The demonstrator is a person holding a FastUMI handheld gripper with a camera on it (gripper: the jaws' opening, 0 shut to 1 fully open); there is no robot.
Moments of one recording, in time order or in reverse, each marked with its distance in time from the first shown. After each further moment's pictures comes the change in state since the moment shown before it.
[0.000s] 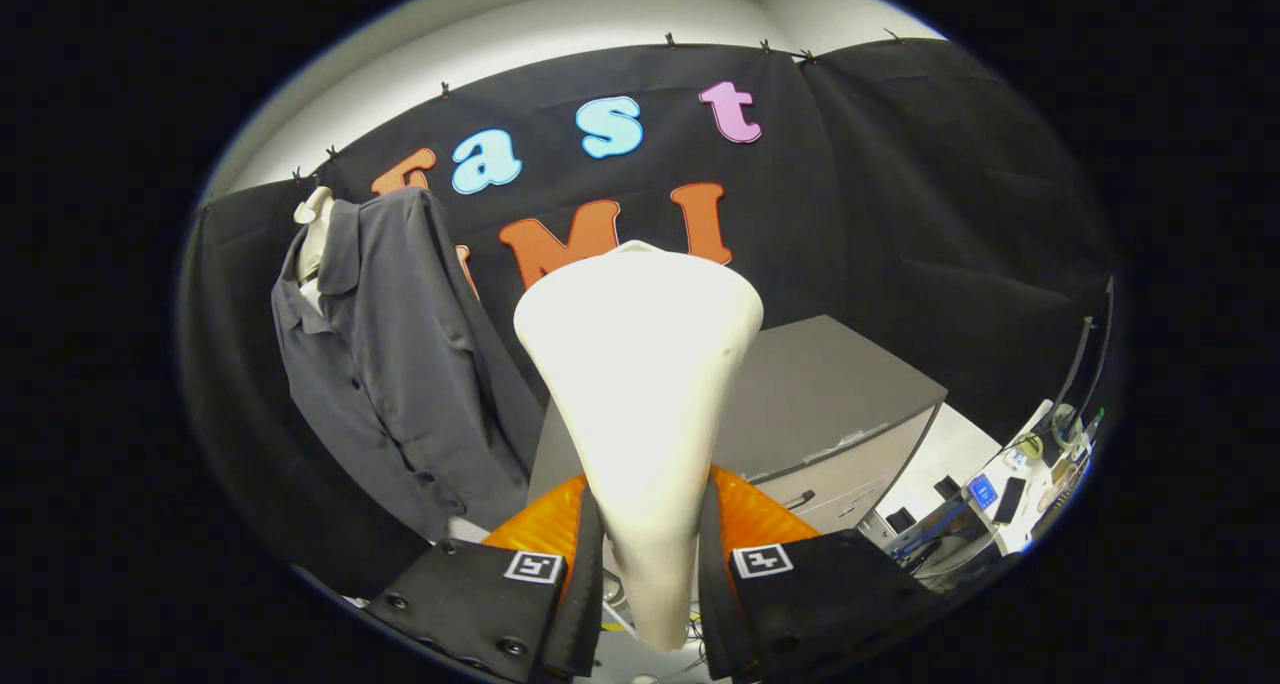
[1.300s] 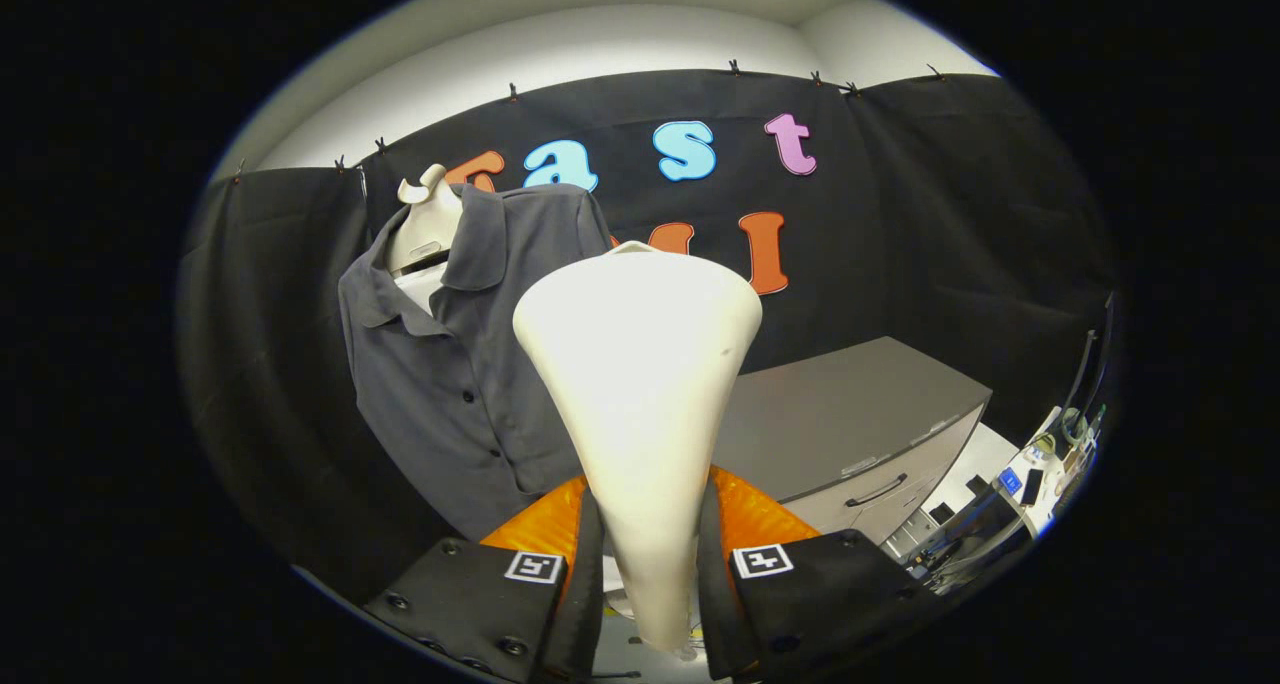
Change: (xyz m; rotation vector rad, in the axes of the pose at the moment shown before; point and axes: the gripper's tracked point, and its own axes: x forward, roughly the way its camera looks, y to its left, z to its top) arm -0.015 0.209 -0.017 -0.028 -0.074 0.010
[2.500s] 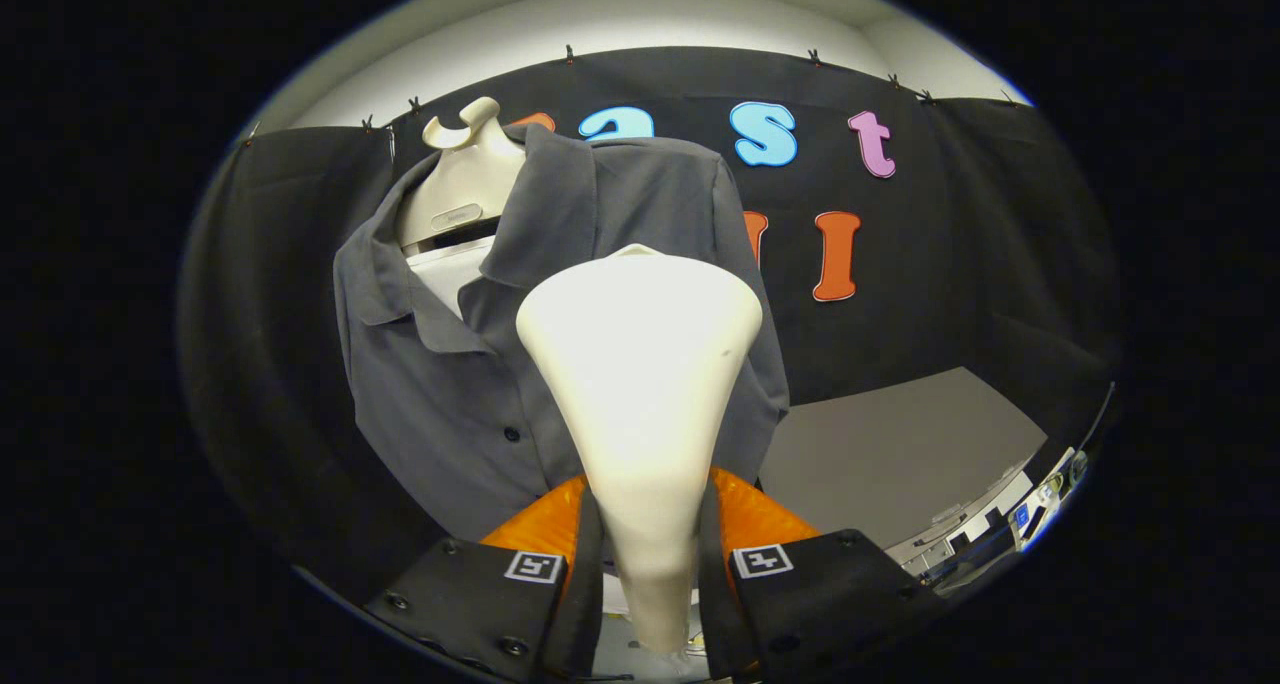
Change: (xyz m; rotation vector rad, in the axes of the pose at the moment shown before) arm 0.132 0.101 0.013 -0.093 0.064 0.067
